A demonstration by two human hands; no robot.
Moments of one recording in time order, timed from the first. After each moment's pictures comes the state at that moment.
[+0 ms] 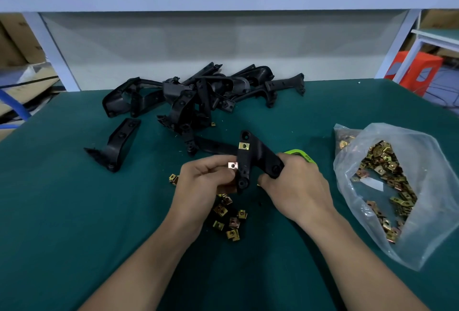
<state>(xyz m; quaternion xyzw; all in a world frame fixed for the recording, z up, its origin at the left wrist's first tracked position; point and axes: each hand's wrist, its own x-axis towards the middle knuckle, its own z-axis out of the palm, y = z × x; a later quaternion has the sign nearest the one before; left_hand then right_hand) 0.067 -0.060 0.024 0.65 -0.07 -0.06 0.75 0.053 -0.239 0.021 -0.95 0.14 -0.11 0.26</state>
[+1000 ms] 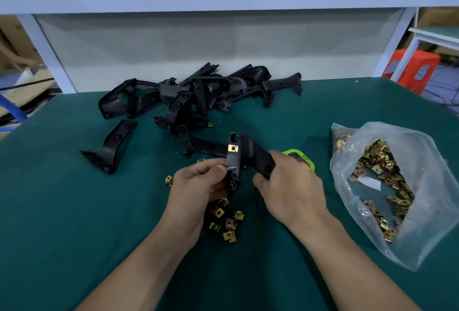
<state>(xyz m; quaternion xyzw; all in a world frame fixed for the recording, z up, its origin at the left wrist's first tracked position) 0.065 -0.061 0.021 0.60 0.01 -0.09 0.80 0.047 -0.231 0.023 -0.96 0.09 -0.15 0.23</state>
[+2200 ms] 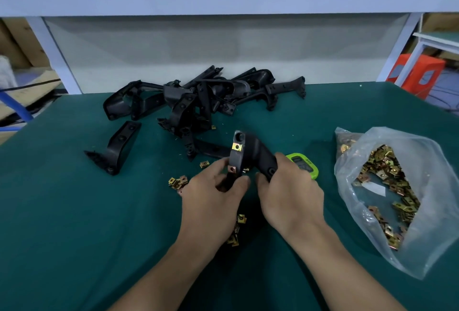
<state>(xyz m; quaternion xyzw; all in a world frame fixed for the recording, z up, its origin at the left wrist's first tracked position) 0.051 -0.076 0.014 0.81 -0.08 0.10 0.57 0.042 -0.215 0.028 -0.95 0.14 -0.15 0.25</state>
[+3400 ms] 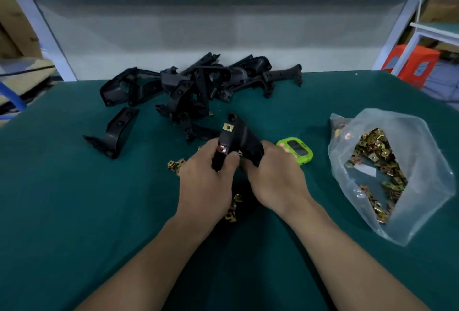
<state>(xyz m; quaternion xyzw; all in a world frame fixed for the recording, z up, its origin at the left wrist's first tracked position) 0.053 -0.071 0.008 0.83 -0.11 0.17 0.51 0.051 -0.215 0.011 -0.93 0.10 -0.12 0.35</state>
